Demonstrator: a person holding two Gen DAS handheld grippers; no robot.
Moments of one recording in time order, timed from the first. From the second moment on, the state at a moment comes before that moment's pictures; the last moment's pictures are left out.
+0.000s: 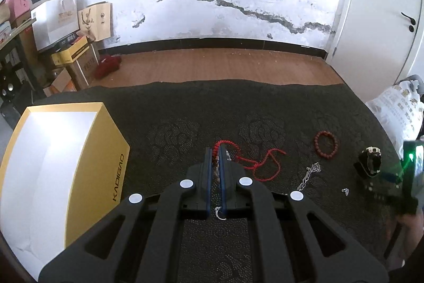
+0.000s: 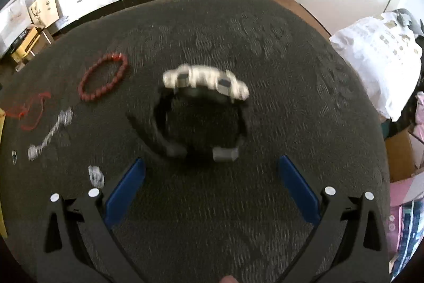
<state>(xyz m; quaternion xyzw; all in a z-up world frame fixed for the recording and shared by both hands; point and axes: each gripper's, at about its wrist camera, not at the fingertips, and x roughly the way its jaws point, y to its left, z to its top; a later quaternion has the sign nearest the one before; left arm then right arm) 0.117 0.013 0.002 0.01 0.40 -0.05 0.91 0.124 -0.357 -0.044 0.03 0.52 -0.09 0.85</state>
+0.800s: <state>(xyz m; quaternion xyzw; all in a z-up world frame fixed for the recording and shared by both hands) 0.067 0.045 0.101 0.04 0.35 -0.01 0.93 0.120 -0.223 0.093 0.02 0.42 0.05 0.91</state>
